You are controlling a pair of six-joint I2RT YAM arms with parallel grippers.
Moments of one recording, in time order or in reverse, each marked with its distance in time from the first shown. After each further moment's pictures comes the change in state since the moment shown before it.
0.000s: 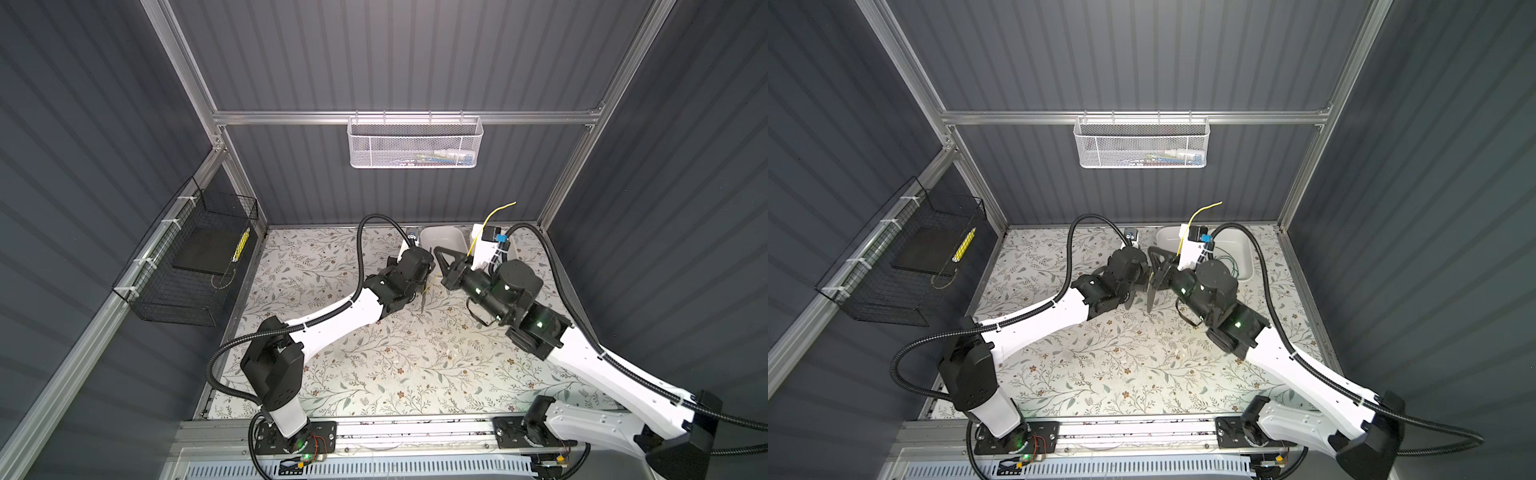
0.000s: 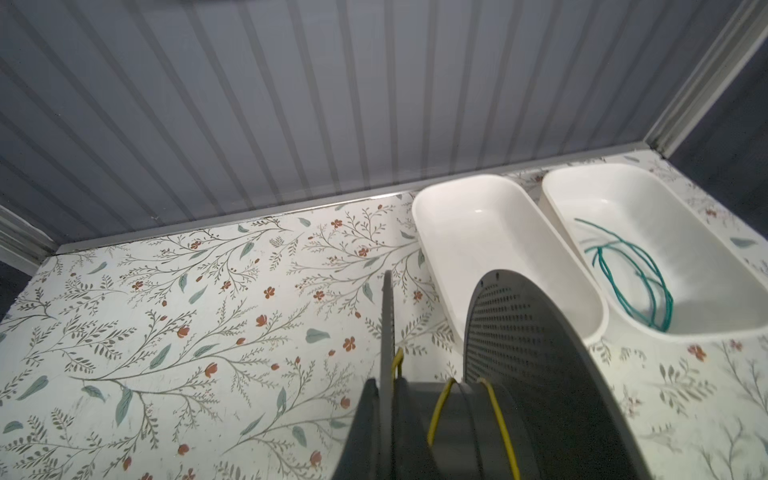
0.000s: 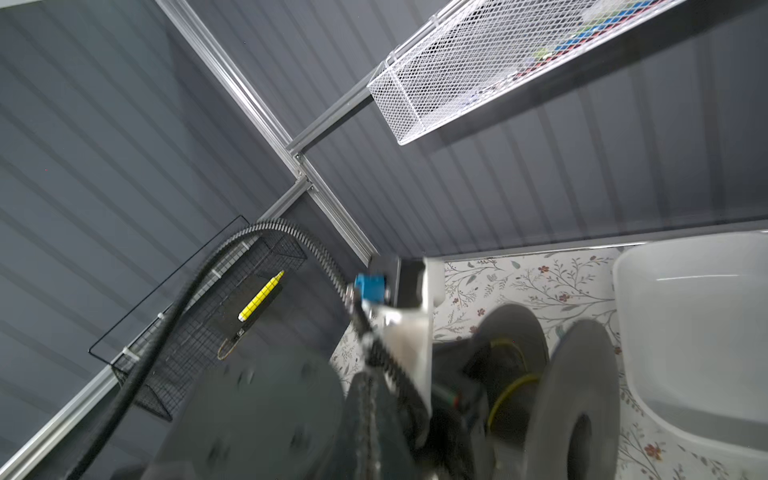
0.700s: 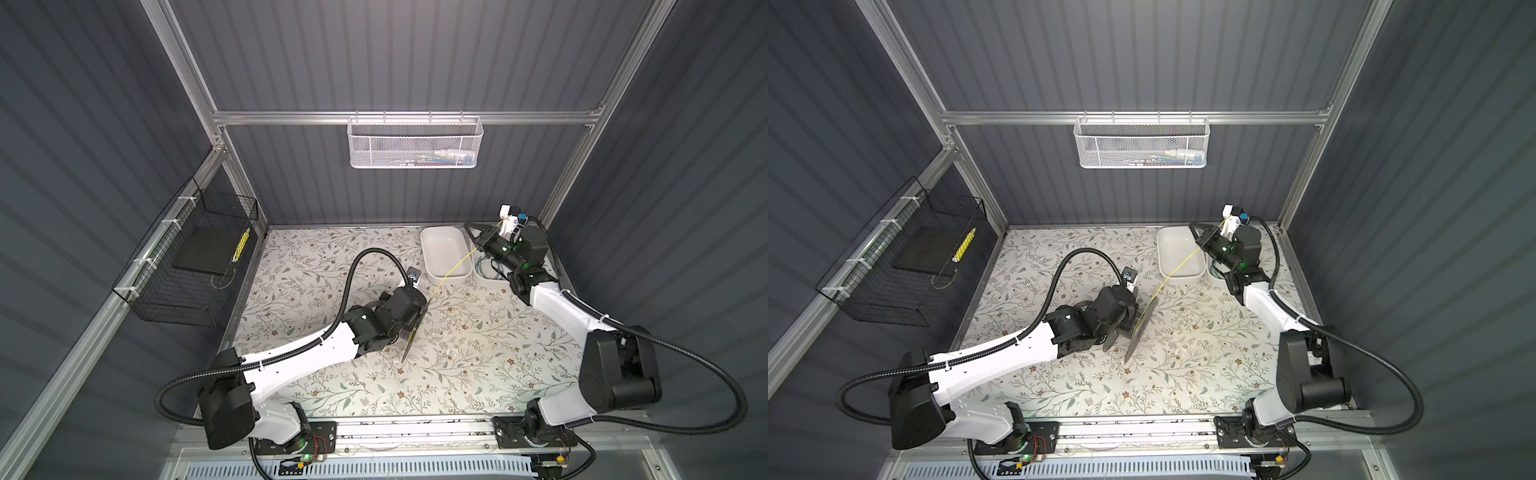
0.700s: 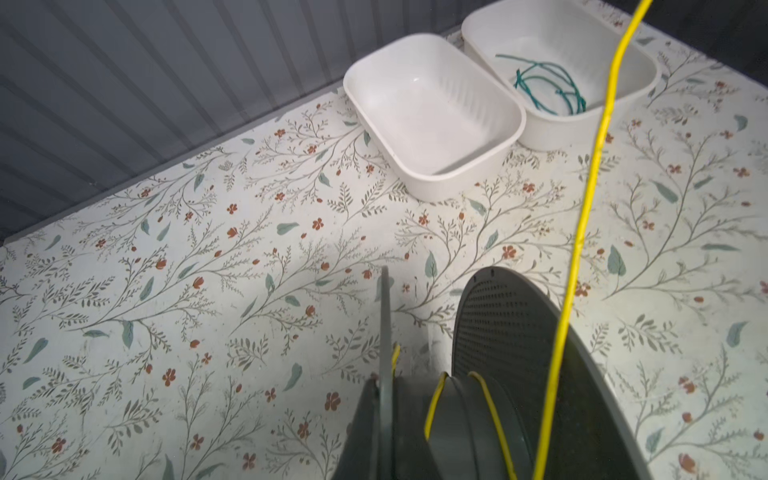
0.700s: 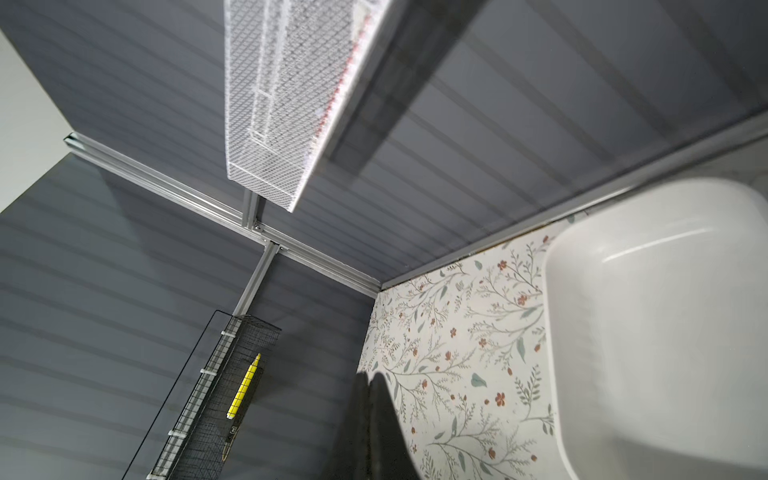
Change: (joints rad) left arm -0.134 -0.276 -0.242 -0.270 0.111 0.001; right arm -0.600 0.422 -0.080 0.465 -0.594 0.409
